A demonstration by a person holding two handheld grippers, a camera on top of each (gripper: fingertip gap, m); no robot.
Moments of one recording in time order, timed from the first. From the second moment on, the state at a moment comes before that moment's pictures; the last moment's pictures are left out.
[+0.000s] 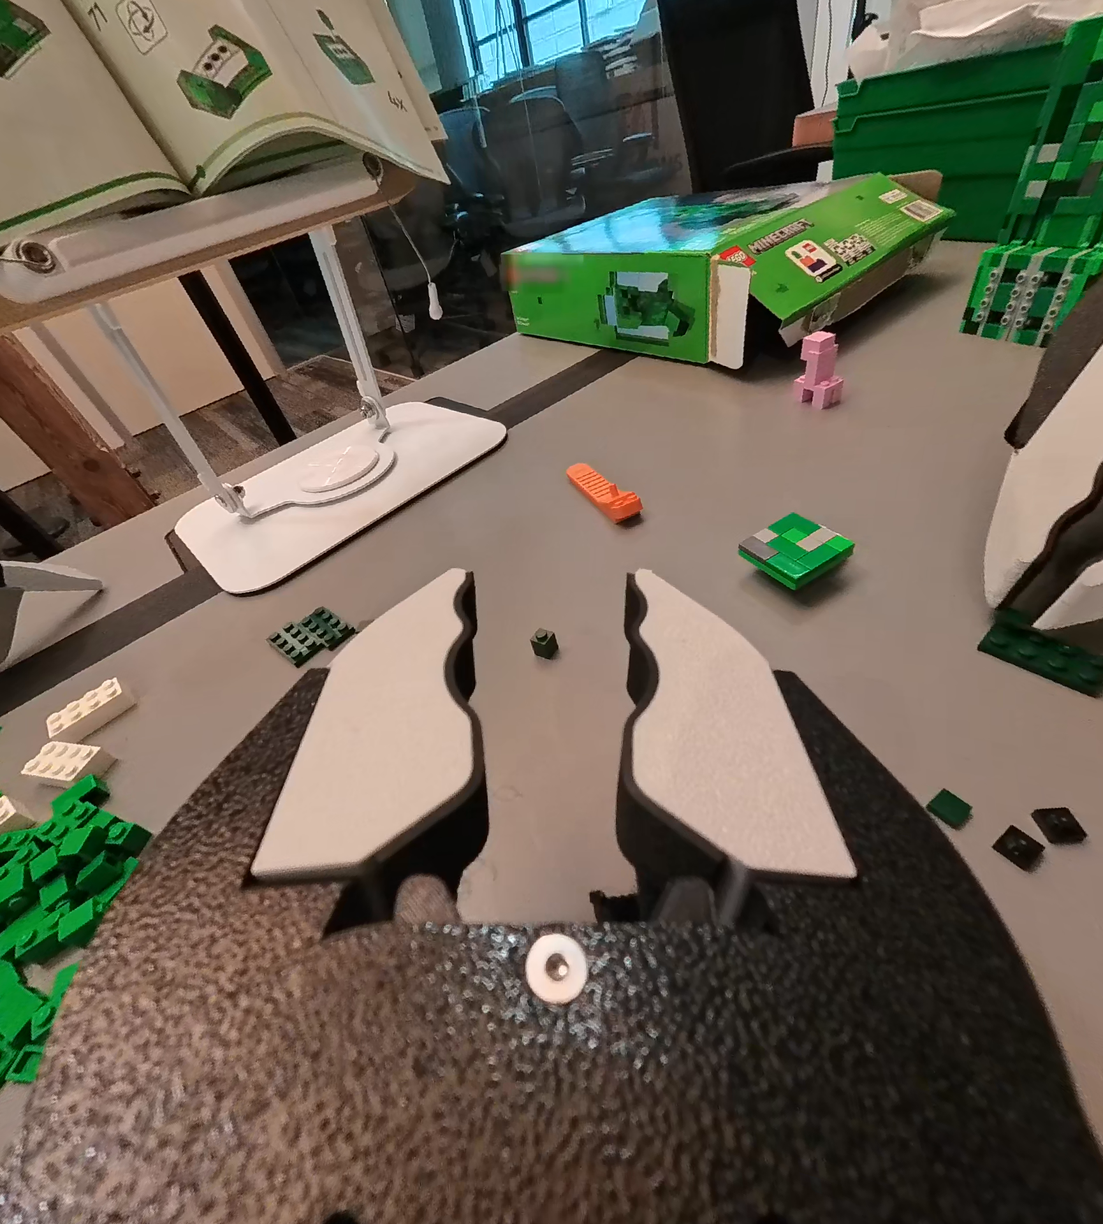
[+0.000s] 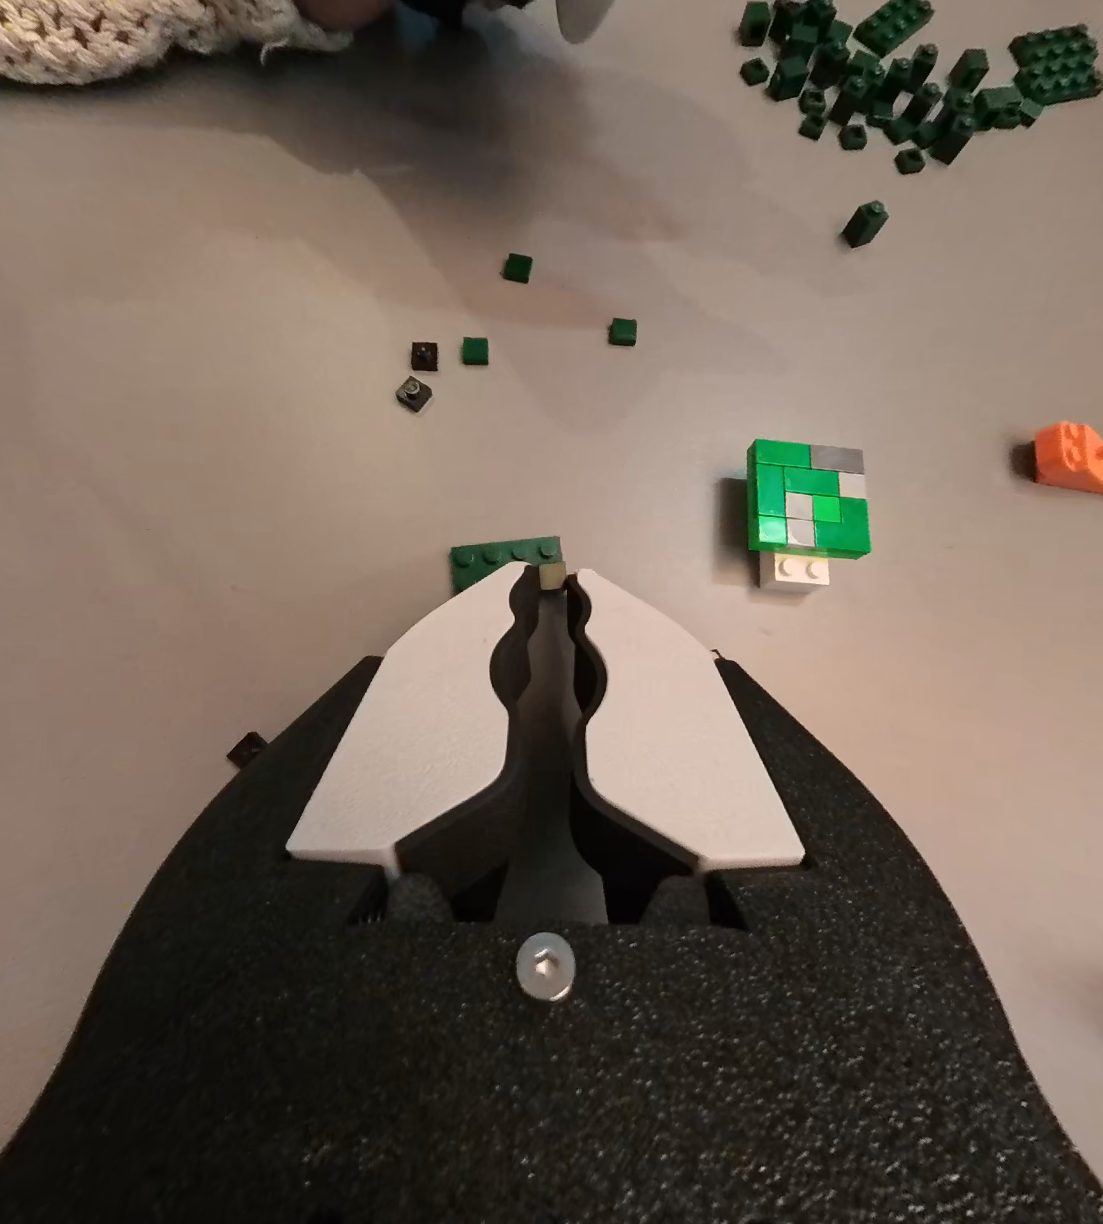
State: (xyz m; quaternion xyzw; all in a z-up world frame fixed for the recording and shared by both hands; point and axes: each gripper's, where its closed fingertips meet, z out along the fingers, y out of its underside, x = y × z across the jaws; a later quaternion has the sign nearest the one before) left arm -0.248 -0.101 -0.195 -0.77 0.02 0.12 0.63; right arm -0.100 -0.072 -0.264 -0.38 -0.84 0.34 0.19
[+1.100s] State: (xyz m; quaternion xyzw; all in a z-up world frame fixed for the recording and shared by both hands) left arm -0.247 -0.101 -0.195 -0.77 0.02 0.12 0.63; right arm -0.103 -0.073 -0.264 -0.37 -0.85 0.32 0.20
